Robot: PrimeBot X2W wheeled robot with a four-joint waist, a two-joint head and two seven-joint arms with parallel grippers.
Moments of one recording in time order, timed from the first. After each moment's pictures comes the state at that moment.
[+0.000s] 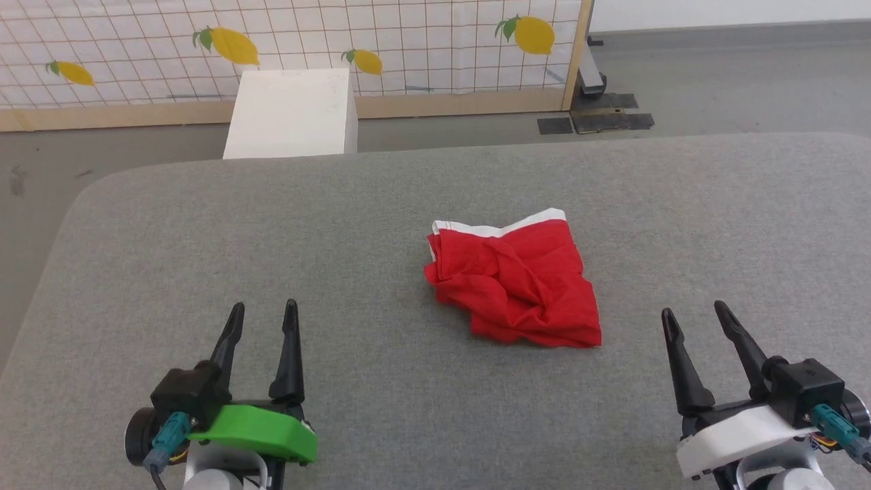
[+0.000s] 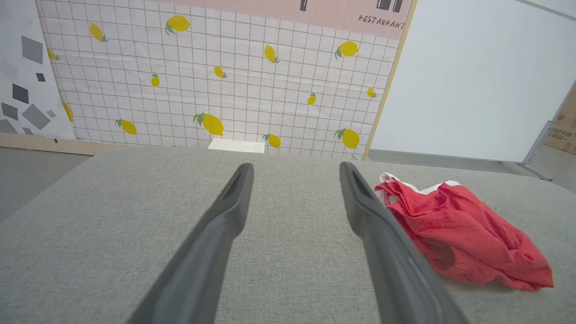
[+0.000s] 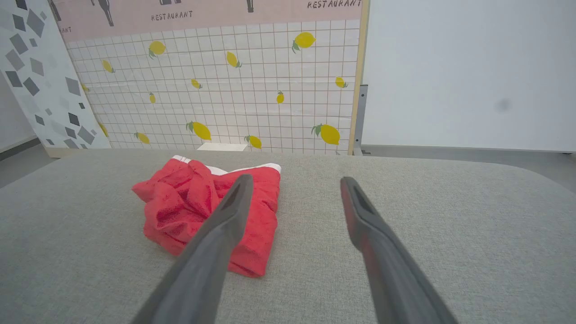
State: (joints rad) left arm -0.03 0.05 -0.03 0.12 -0.21 -0.09 -0.26; right arm 0.02 -0.13 0.02 0.10 0.15 0.13 -0.20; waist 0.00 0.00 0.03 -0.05
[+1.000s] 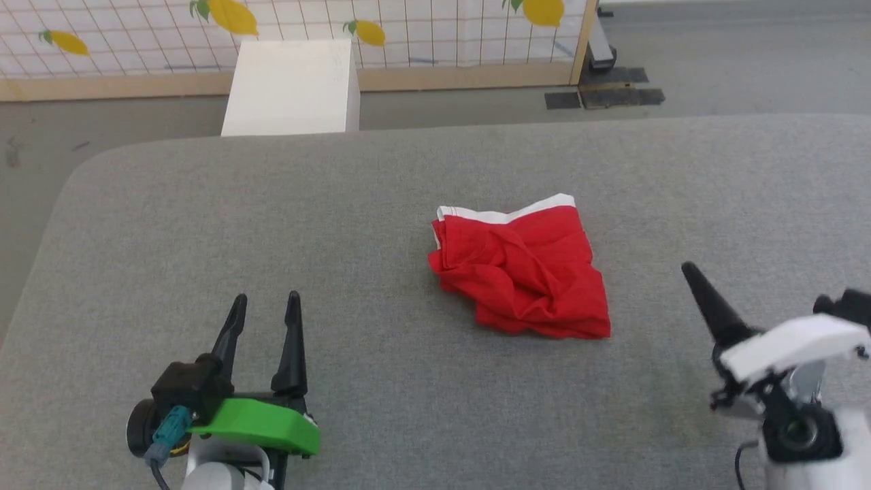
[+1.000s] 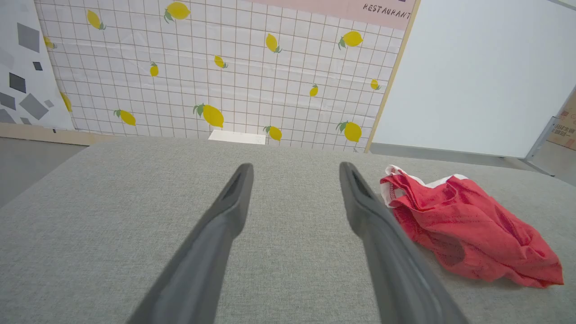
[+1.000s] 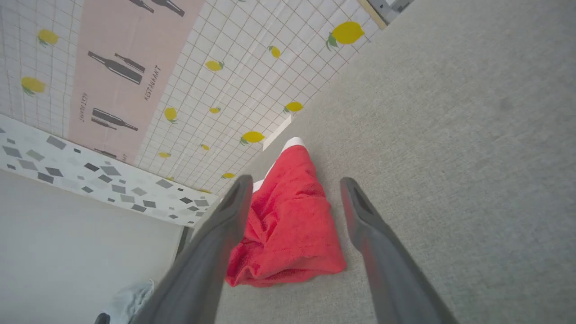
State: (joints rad) left arm -0.04 0.05 -0.03 0.10 -0.21 -0.09 -0.26; right arm -0.18 -0.05 -0.18 0.25 0.92 0.13 0.29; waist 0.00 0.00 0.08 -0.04
